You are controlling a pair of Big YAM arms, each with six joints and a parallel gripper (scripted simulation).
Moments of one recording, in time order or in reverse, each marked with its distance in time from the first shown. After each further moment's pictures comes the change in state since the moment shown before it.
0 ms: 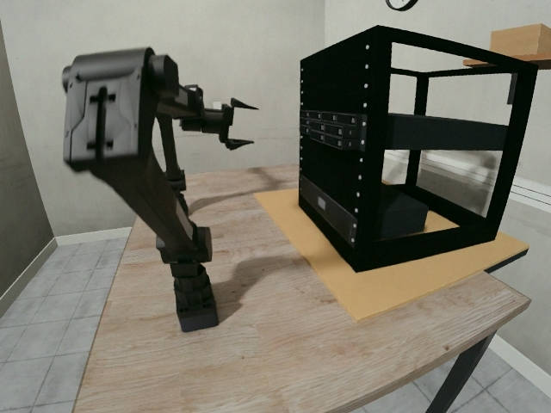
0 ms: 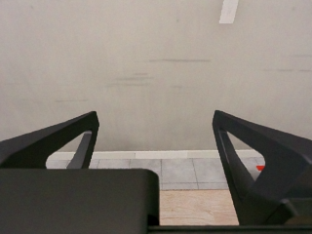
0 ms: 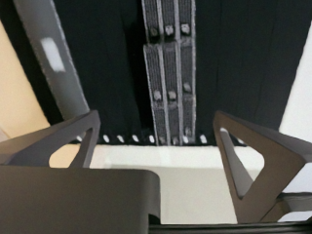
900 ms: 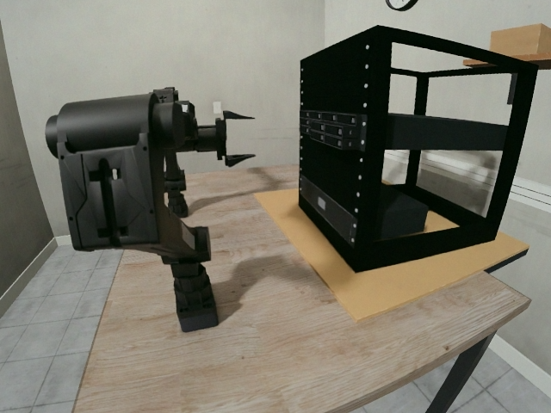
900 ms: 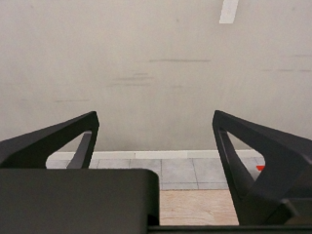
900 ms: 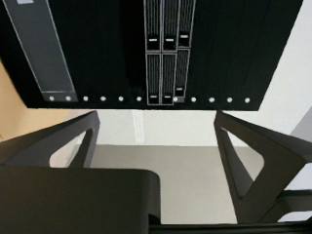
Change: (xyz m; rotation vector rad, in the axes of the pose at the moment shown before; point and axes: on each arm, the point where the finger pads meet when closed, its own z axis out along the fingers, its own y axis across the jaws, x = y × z) left arm 0.000 0.000 0.000 0.000 0.000 0.000; right arm 0.073 0.017 -0.019 0.120 0.089 -0.114
